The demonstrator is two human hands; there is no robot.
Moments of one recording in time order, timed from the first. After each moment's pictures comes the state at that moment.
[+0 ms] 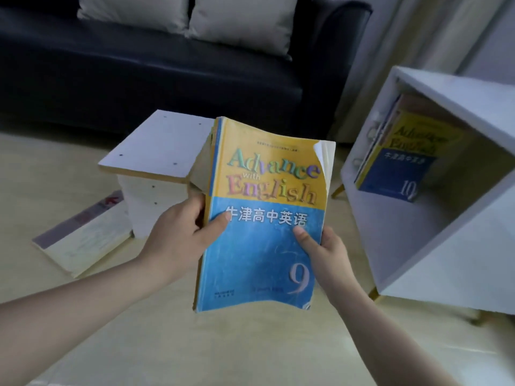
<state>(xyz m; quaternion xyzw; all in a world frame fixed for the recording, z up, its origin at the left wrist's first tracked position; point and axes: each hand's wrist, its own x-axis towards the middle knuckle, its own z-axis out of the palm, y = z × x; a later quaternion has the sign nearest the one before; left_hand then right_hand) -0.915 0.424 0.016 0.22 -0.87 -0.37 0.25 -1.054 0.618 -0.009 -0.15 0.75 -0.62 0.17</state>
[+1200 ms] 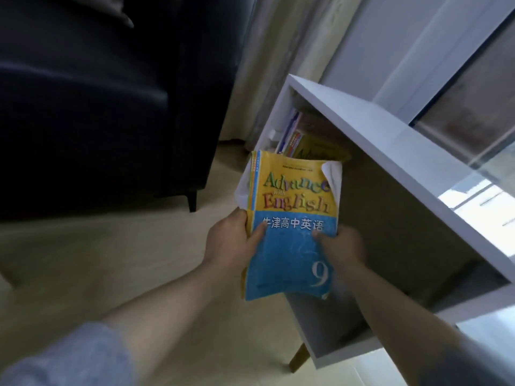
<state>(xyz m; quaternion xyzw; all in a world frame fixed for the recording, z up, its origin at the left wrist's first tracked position) -1.293 0.472 -0.033 0.03 -0.88 -0.46 0.13 -1.316 0.671 0.014 0.20 0.92 -0.33 -0.05</state>
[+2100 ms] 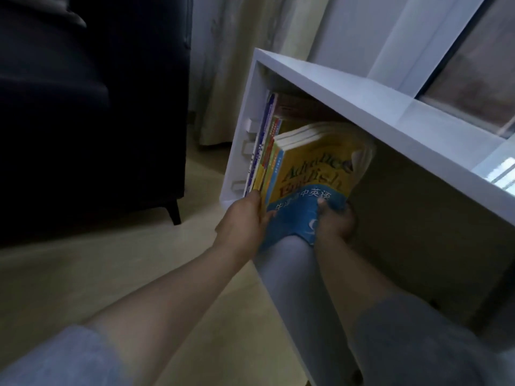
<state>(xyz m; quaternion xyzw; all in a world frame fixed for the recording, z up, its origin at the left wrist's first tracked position) -1.372 0.526 -0.036 -0.04 -0.86 -0.51 0.10 -1.421 0.688 -0.025 0.25 0.67 -0.66 -0.25</state>
